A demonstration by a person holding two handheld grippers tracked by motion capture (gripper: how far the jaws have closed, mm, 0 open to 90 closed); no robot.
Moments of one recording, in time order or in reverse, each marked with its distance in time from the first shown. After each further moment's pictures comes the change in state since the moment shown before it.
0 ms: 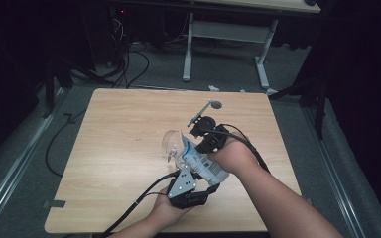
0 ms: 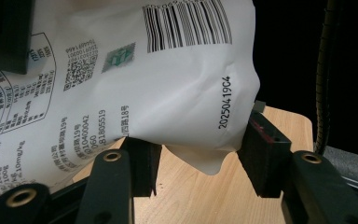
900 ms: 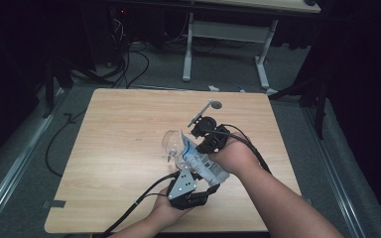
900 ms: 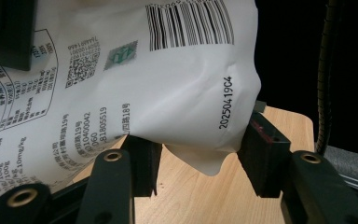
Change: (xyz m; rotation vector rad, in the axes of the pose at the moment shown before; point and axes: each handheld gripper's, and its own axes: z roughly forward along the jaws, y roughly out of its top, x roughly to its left) left arm -0.001 0.000 -0.001 -0.006 0.002 0.013; right arm 0.002 -0.001 -0.004 0.002 -0.007 0.006
